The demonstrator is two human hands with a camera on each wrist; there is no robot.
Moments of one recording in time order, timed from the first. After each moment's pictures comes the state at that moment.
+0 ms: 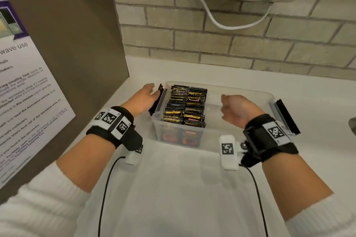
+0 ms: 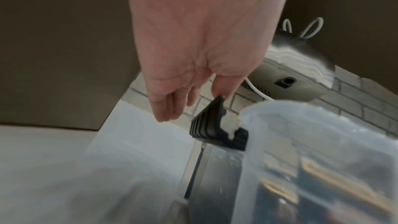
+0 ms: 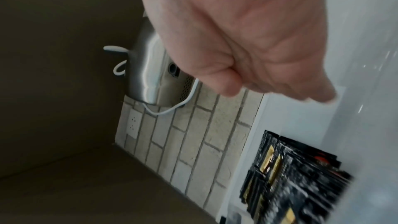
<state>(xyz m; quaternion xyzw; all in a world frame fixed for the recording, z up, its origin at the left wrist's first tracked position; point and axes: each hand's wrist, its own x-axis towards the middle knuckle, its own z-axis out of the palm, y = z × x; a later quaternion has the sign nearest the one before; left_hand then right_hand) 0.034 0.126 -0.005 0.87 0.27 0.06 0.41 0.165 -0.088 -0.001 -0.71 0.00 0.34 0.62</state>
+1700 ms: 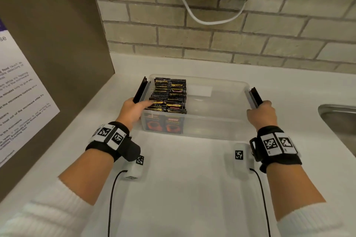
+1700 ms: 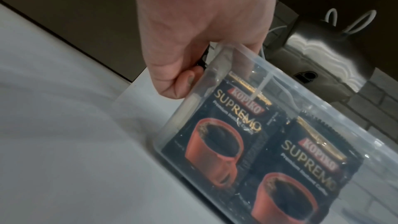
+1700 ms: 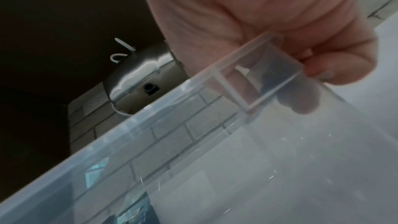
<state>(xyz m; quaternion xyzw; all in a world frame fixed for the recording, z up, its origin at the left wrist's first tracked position) 0.019 0.090 -0.050 0.67 0.32 0.19 0.65 0.173 -0.196 -0.032 -0.93 0.04 0.00 0.36</state>
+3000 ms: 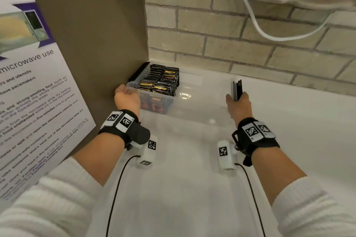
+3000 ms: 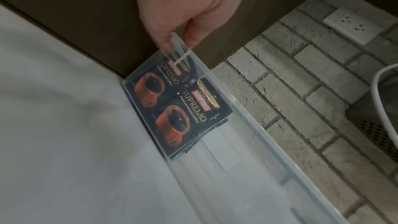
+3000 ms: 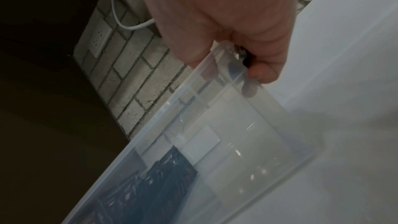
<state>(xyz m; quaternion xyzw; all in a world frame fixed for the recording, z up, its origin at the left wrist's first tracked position) 0.049 0.247 -0.046 0.47 0.44 0.47 0.60 0.220 0.025 -0.046 -0.85 -0.09 0.06 0.52</state>
